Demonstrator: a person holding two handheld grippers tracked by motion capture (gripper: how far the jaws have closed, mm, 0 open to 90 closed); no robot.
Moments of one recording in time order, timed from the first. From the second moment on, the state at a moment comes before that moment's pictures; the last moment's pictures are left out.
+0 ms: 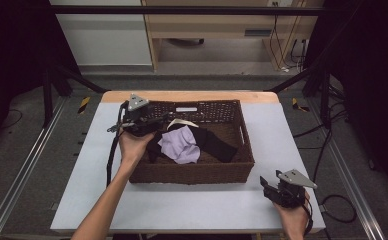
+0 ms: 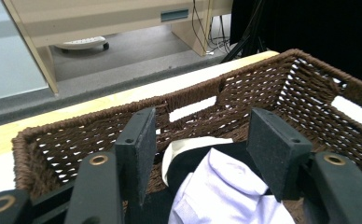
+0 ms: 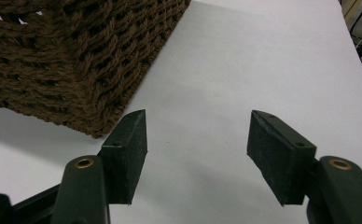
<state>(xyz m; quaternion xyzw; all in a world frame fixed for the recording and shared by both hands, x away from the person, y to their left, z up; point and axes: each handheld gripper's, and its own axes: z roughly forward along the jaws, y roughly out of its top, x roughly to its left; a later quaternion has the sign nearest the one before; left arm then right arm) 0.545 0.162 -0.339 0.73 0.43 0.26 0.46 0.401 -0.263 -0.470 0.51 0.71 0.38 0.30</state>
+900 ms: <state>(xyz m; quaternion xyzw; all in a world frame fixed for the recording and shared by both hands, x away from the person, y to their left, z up) 0.572 0.141 -0.391 0.78 0.47 0.21 0.35 0.403 -0.263 -0.470 0.51 0.71 0.38 0.30</state>
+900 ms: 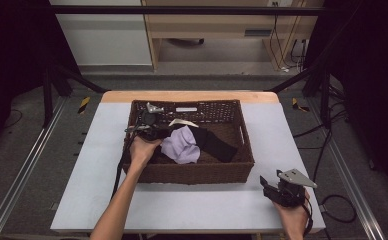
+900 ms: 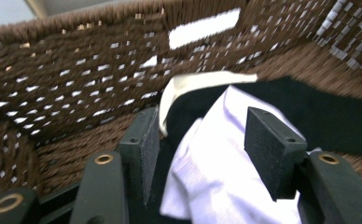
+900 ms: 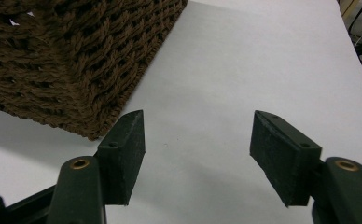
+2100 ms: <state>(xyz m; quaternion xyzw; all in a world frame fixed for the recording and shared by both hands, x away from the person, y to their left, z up) 0.585 0.129 -0.418 0.84 0.47 0.16 0.21 0.404 -0.260 -0.474 0.50 0.72 0.37 0.30</state>
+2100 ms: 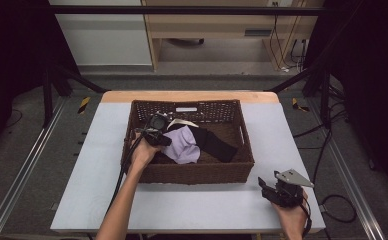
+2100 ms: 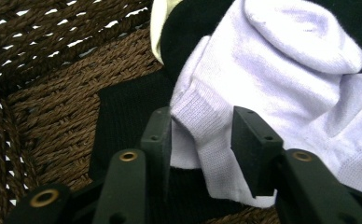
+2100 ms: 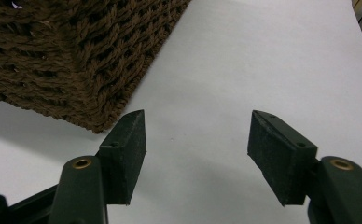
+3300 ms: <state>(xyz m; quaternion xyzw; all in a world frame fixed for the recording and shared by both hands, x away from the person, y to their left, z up) 0.600 0.112 -0.419 0.86 0.45 0.15 0.20 0.402 -0.263 -0.474 0.50 0.72 0.37 0.30</state>
